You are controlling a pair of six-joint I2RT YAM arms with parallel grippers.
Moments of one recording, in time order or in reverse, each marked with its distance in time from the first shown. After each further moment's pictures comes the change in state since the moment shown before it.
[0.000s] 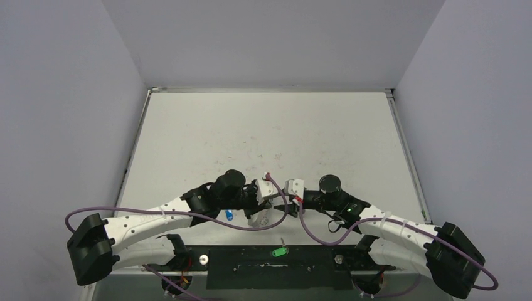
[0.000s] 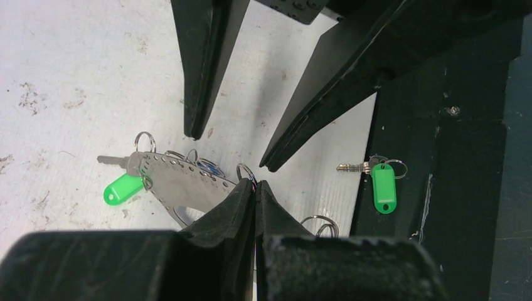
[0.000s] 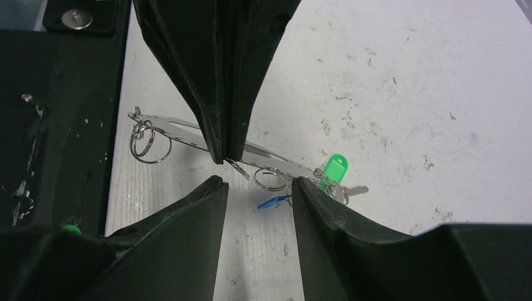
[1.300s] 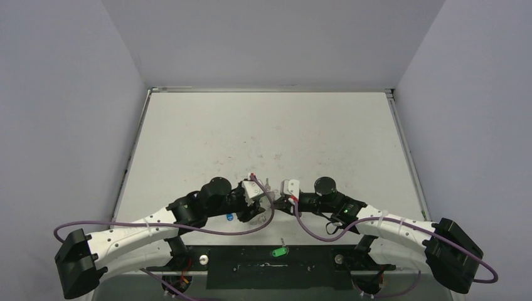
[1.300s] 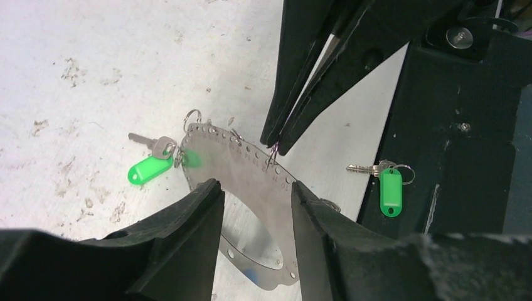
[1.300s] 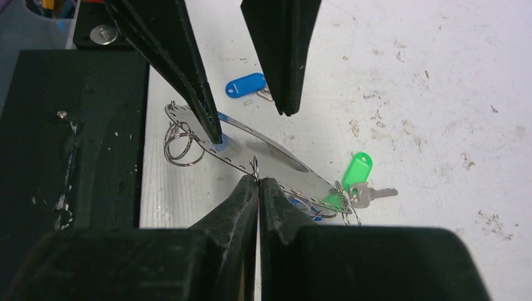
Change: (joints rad) left arm 0.005 -0.162 -0.089 0.016 -0.085 -0.064; right arm 0.067 0.042 0.023 -0.025 0.027 0.040
